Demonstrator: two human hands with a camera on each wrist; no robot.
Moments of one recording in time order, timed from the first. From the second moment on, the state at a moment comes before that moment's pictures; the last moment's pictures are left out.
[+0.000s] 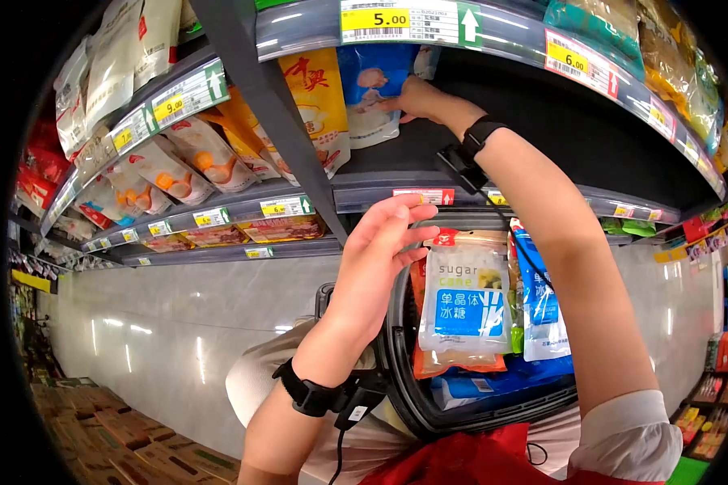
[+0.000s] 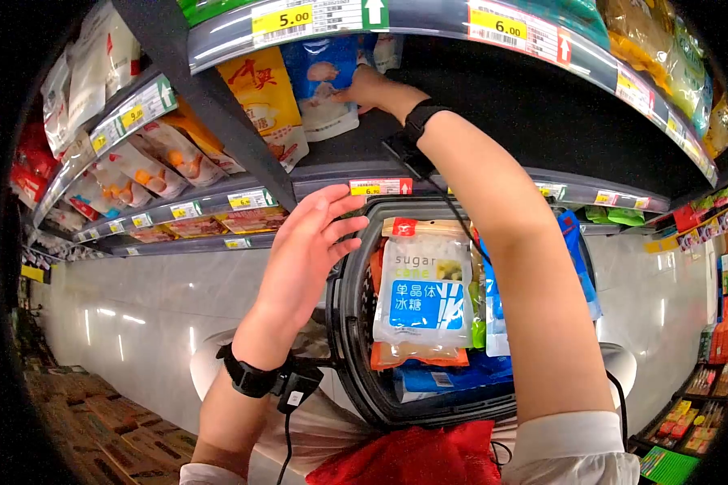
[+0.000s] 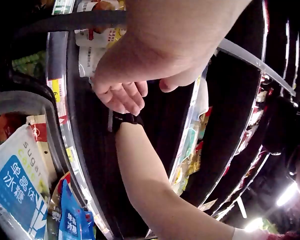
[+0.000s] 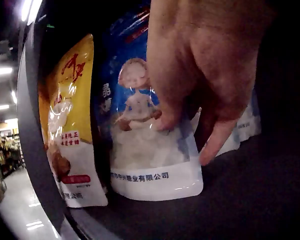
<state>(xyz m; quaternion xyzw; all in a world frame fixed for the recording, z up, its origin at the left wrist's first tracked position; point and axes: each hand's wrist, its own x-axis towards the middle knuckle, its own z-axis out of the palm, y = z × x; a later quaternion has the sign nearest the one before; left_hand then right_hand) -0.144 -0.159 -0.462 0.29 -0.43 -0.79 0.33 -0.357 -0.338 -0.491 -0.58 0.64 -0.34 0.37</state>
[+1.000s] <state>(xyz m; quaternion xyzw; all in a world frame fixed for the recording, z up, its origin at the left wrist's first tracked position) -0.132 -0.160 -0.463 0.27 -0.42 -0.79 0.36 -0.352 -0.427 -0.556 -0.79 0.56 -0.22 0.14</state>
